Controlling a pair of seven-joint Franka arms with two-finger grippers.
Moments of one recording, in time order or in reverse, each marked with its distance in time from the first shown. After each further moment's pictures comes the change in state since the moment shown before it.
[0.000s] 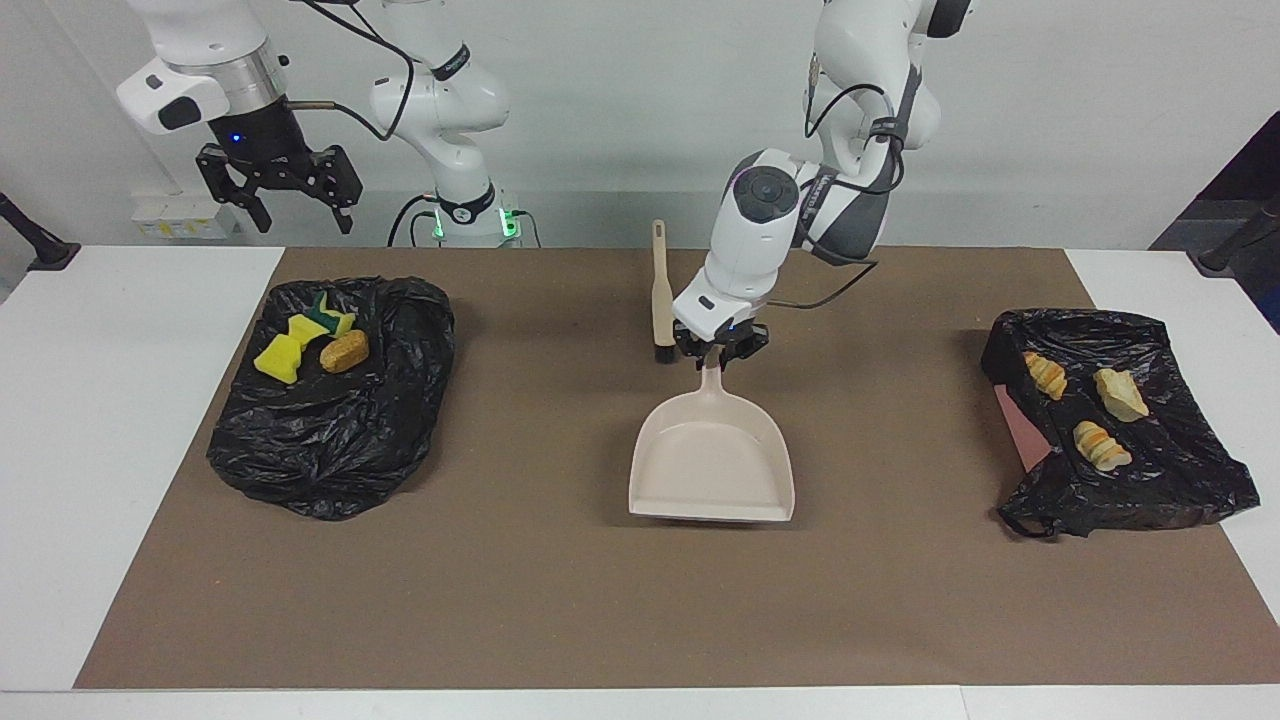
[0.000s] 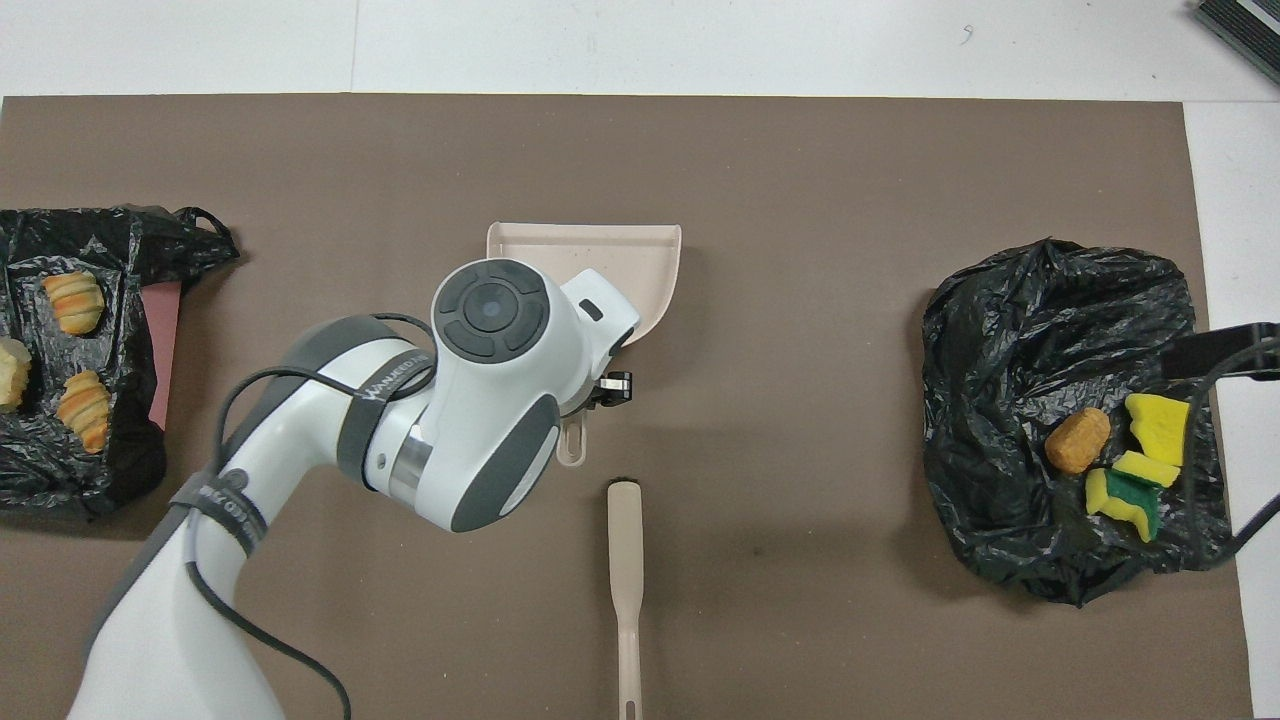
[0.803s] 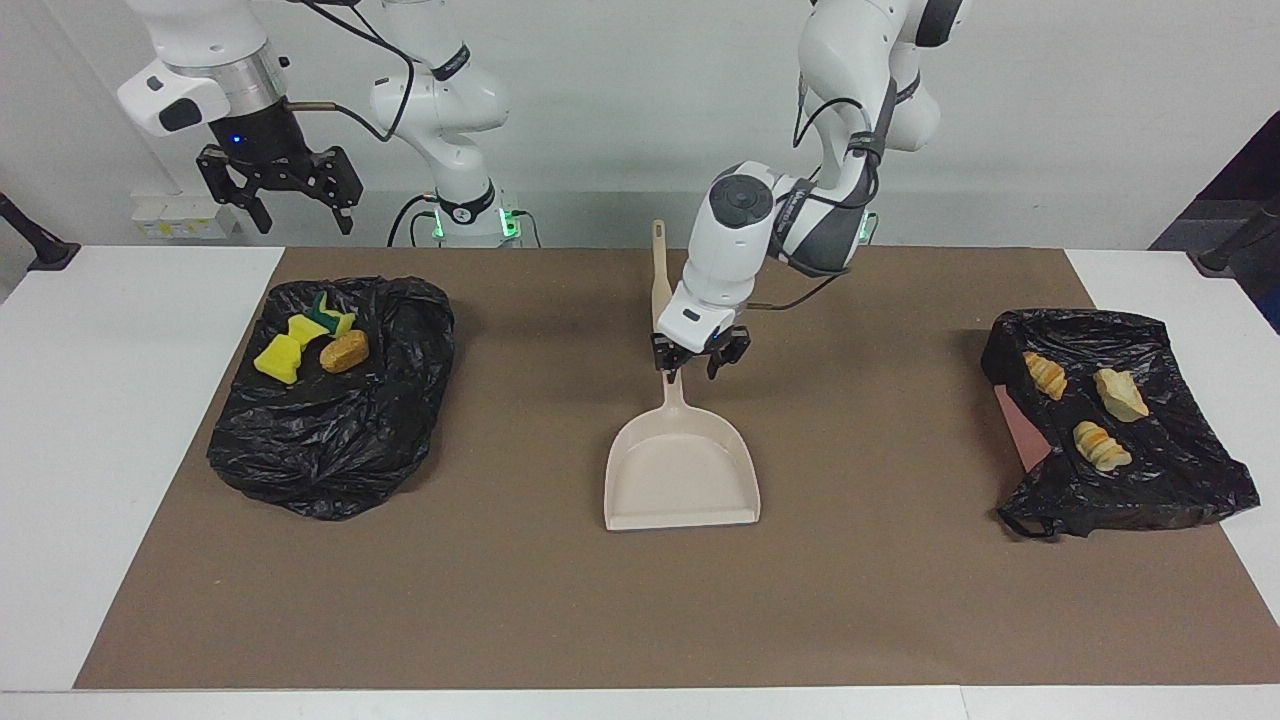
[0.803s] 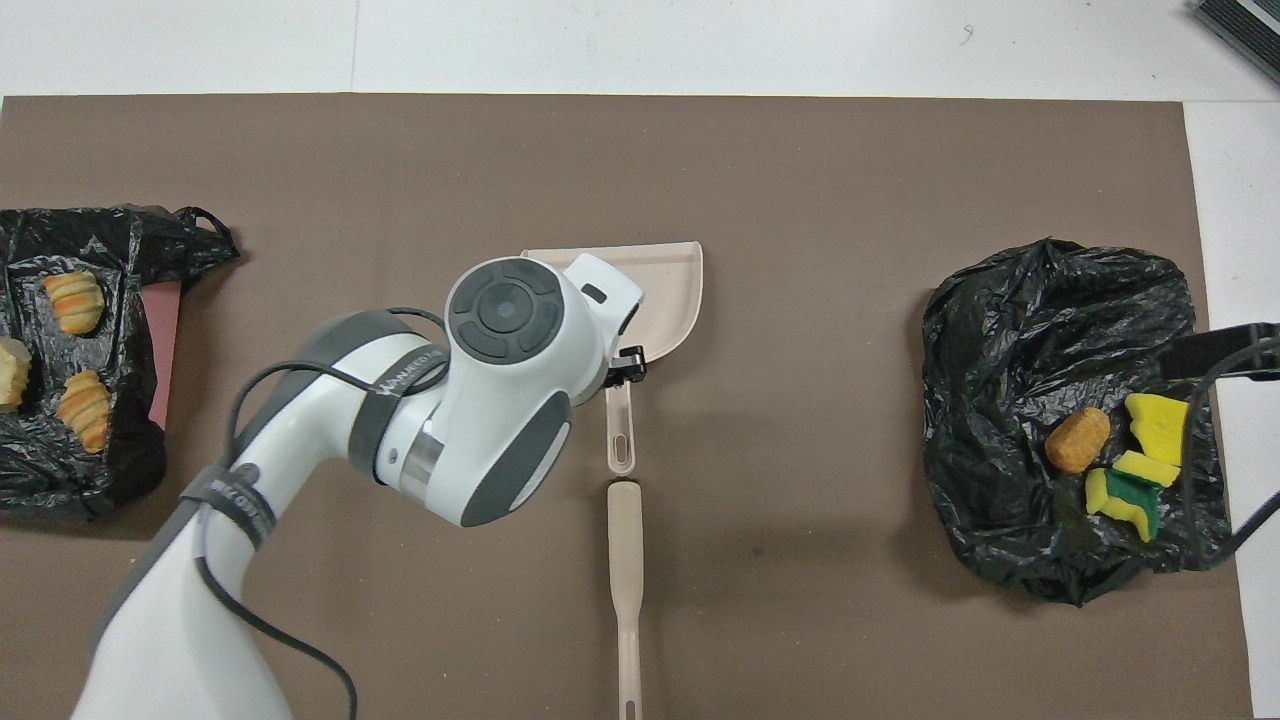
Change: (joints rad) left arm -0.006 -0.020 0.037 0.036 0.012 -0.020 -0.139; right arm 0.000 0.000 0.000 -0.003 0.000 0.000 0.000
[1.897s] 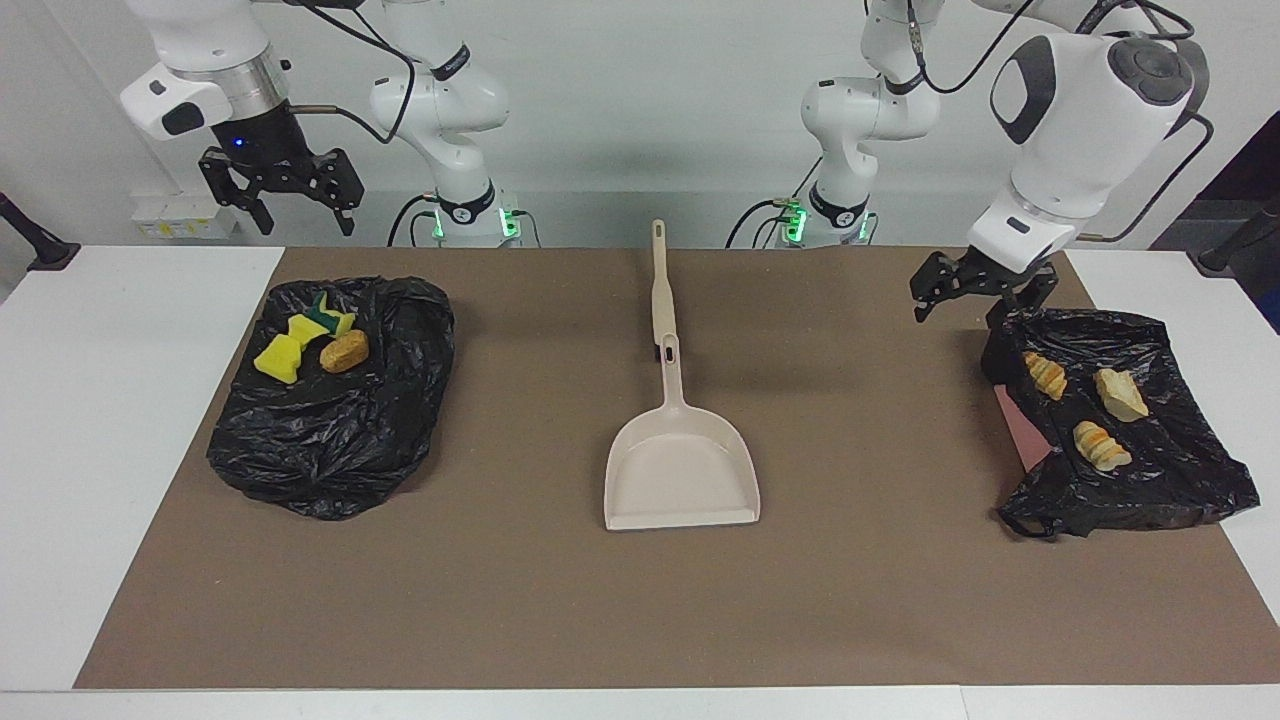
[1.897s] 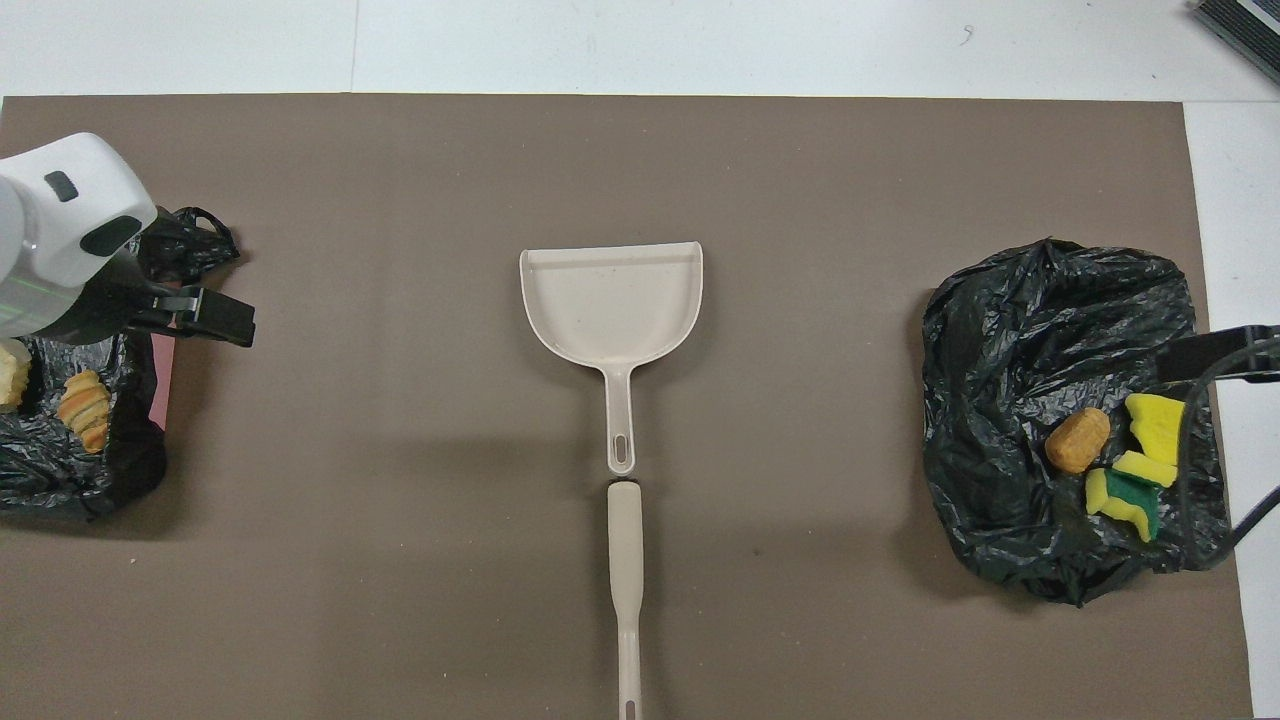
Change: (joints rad) left arm 0.463 -0.236 0.019 0.115 0.055 -0.425 0.681; right arm 0.000 0.000 0.000 -0.007 0.000 0.000 0.000
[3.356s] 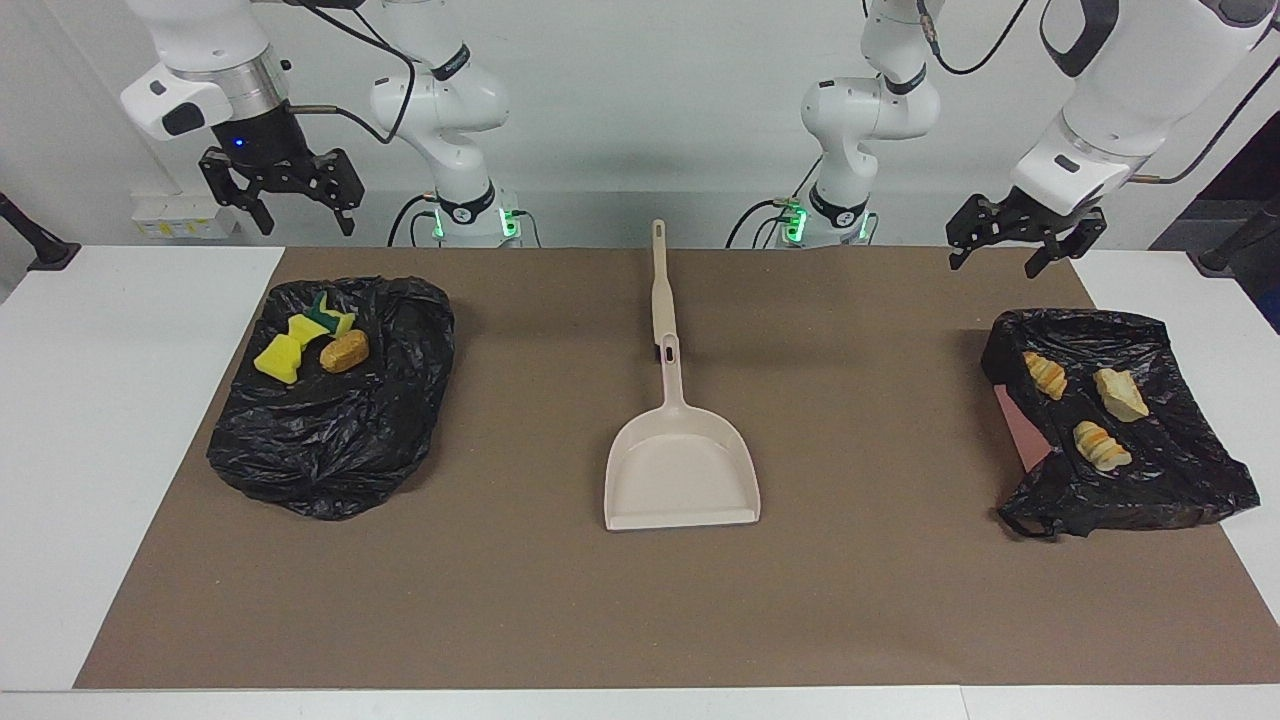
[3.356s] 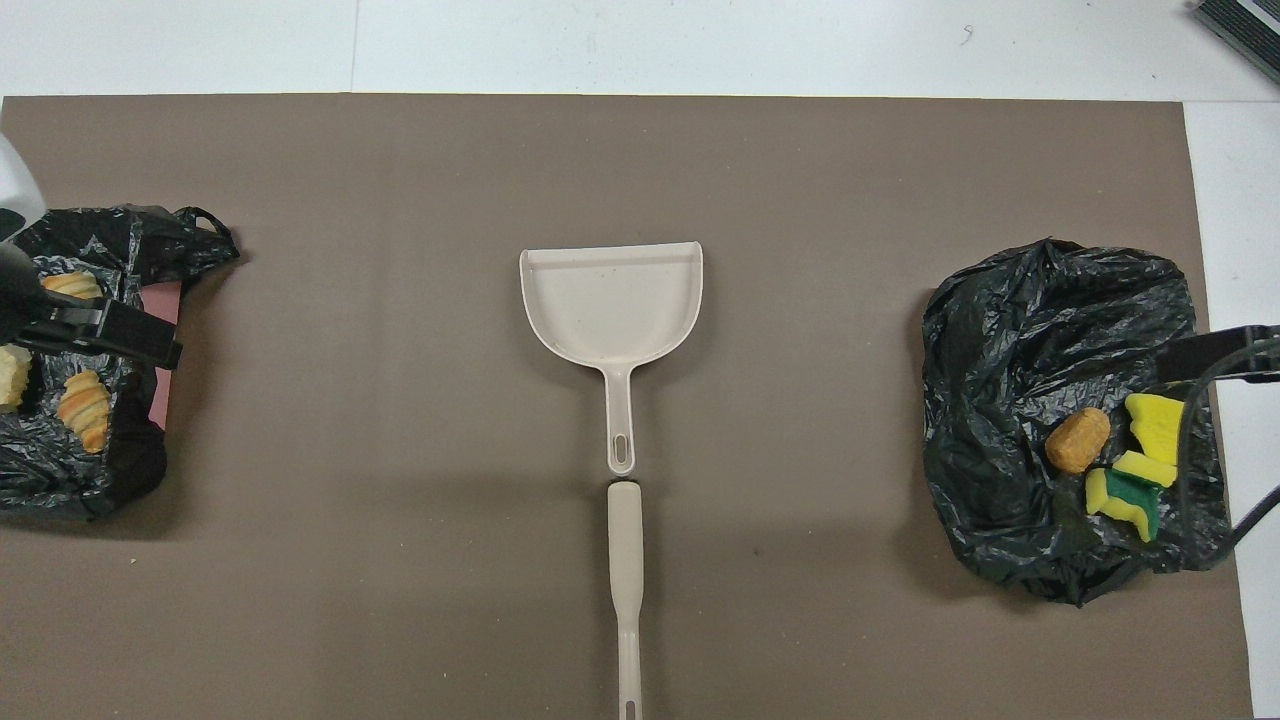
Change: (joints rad) left arm 0.020 0.005 0.017 0.143 -0.004 -0.191 0.068; right arm 0.000 0.000 0.000 -0.001 0.000 0.000 0.000
